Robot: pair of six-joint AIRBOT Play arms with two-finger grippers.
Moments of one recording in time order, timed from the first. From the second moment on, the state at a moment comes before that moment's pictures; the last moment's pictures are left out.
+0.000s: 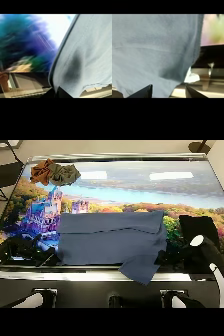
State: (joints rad) left arm 0.42 -1.26 0.56 -2.03 1.23 1.78; right arm -0.27 -1.12 0.56 -1.16 1.31 1.45
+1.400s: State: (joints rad) left arm 0.22 -1.73 1.50 -2.05 1.24 1.58; right arm -0.17 -1.63 1.34 -0.98 0.98 1.56
